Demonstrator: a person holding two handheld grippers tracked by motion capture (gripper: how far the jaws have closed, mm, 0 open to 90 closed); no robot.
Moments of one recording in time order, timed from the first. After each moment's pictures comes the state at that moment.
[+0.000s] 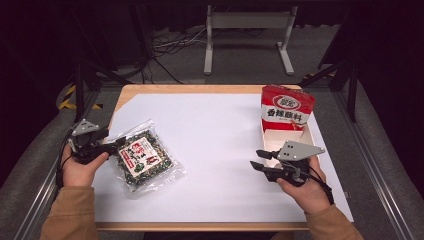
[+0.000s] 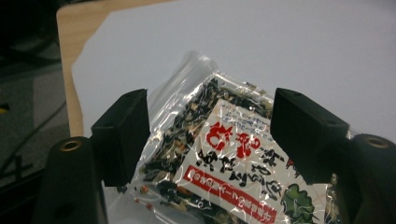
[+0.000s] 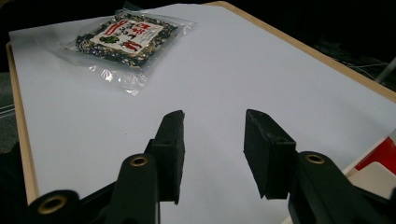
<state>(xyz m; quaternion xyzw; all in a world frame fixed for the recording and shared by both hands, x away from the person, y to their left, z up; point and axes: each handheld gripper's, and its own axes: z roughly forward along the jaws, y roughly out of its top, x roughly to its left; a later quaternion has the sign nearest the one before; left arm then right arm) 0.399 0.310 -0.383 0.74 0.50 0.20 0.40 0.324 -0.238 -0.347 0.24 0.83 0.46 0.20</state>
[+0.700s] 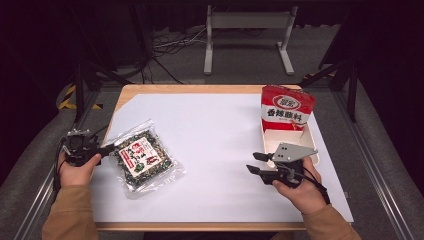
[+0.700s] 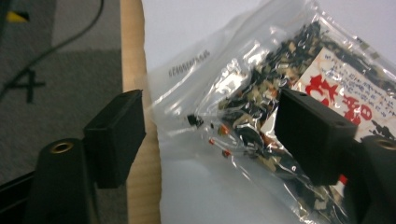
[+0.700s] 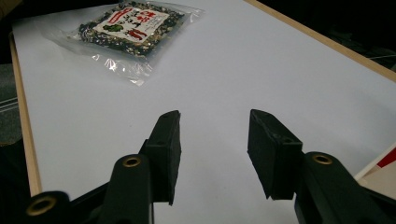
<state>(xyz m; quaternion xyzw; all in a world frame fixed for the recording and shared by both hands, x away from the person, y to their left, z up) 0.415 0.346 -0.428 0.70 0.61 0.16 0.34 0.327 -0.232 -0.357 0.24 0.84 0.45 0.18</state>
